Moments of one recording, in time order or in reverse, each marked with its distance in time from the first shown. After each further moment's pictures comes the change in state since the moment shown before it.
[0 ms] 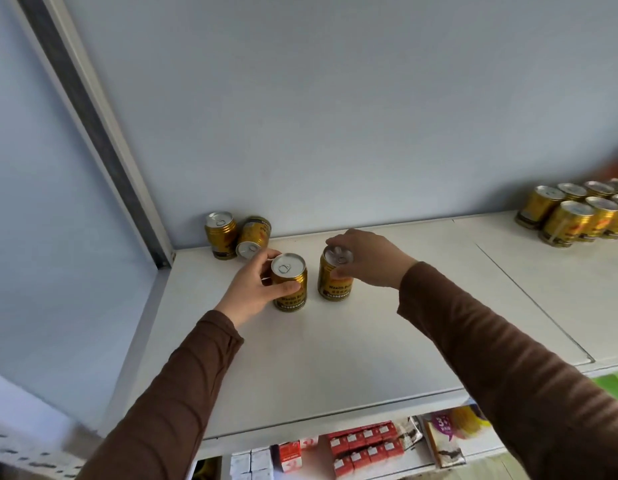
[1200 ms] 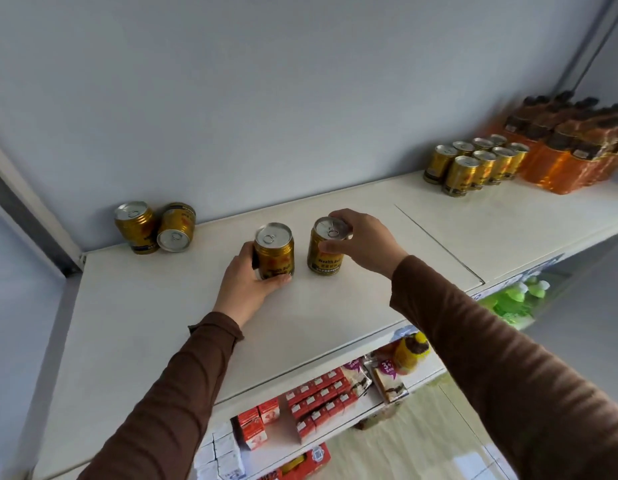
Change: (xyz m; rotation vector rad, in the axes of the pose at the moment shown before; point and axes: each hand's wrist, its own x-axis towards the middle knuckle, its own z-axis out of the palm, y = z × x) left_hand -0.015 0.015 0.101 0.190 0.006 0.148; right_hand -0.094 0.056 -0.004 0.307 0.335 0.302
